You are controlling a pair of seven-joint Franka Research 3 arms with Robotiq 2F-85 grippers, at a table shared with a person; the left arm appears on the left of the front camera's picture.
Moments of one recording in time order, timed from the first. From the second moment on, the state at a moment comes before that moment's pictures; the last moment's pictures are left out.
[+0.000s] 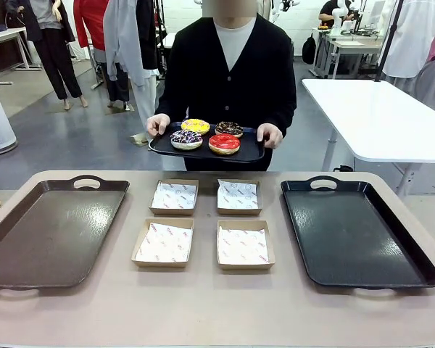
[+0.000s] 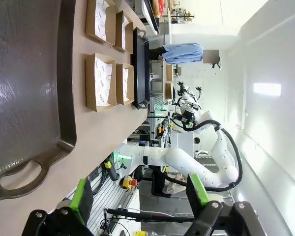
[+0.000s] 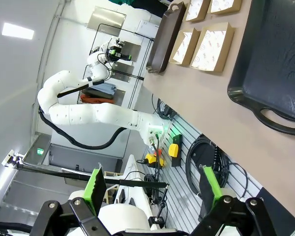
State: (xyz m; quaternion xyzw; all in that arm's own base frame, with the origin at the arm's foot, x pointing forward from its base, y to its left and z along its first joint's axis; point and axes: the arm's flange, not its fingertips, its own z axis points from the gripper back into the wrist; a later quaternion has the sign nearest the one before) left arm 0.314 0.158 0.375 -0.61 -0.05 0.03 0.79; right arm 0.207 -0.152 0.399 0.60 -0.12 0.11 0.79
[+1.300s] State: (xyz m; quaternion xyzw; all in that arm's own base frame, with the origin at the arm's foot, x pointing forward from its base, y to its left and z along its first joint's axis) left arm 0.314 0.158 0.375 -0.61 -0.05 0.03 0.79; right arm 0.207 -0.152 0.399 0.60 -0.12 0.11 0.79
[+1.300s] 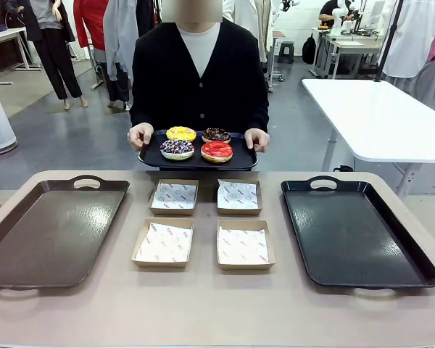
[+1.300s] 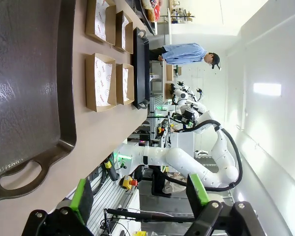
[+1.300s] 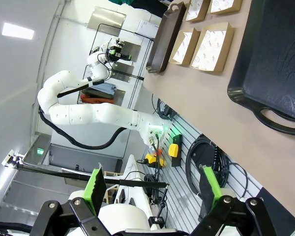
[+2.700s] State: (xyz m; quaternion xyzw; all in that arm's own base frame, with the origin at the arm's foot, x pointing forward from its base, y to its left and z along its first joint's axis) left arm 0.314 0.158 0.375 -0.61 -0.05 0.03 0.79; right arm 0.207 -0.152 0.399 0.60 -0.12 0.11 0.79
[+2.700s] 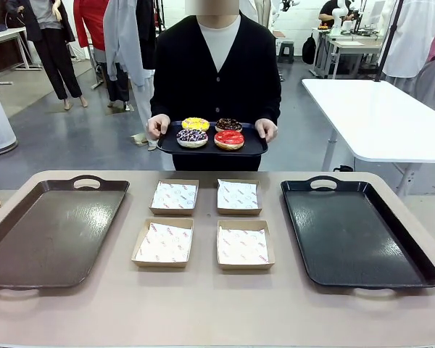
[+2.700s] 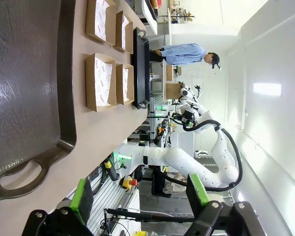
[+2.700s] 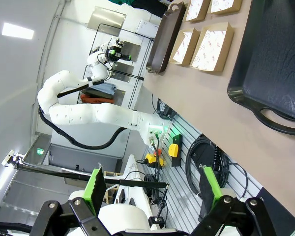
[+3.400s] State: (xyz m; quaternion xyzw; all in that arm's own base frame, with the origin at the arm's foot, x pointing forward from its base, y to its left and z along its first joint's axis) left arm 0.314 0.158 0.375 -0.61 -0.05 0.03 0.79; right arm 0.217 -0.148 0.418 0.58 -0.13 0.12 0.80
